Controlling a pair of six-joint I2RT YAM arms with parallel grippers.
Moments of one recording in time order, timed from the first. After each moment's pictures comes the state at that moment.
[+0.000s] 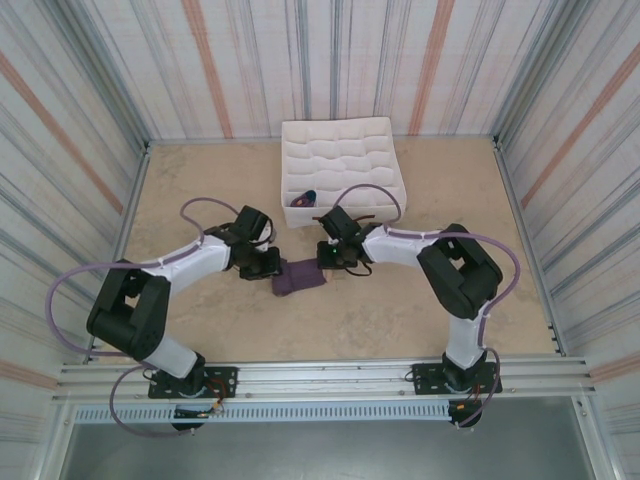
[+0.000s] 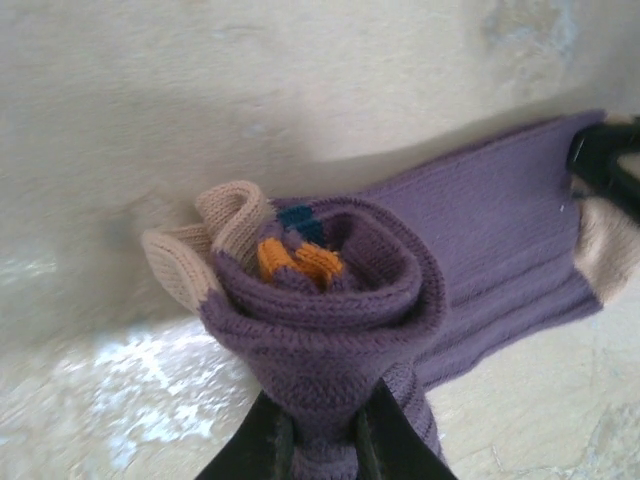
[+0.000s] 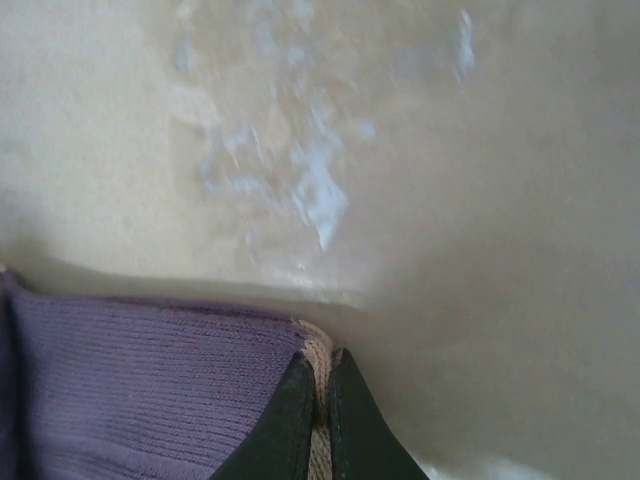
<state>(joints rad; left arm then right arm) -0.46 1.52 0.87 -0.56 0.25 -0.51 0.74 1.92 1.17 -0.32 -0.08 0.61</state>
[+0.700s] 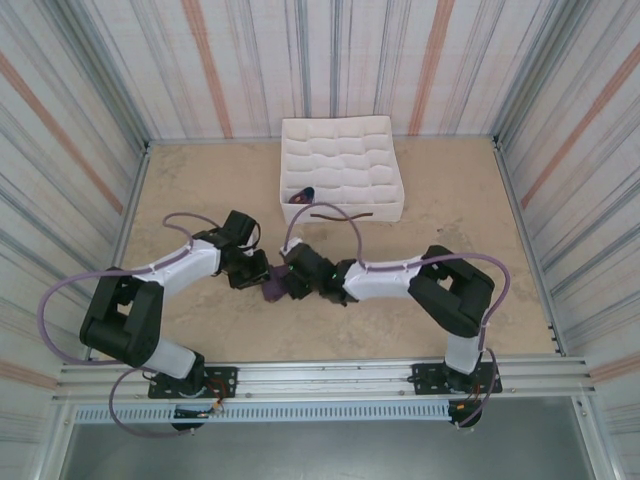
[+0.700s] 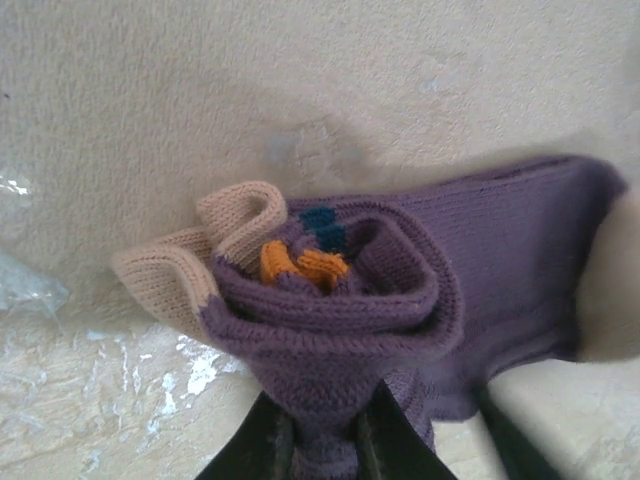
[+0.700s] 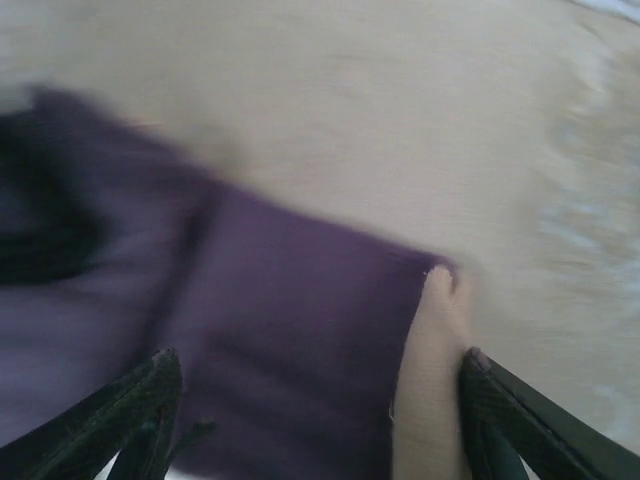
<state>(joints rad) -0.40 1.48 0.81 -0.60 0.27 -0.68 1.09 1.83 1.02 -0.01 0.27 0.28</state>
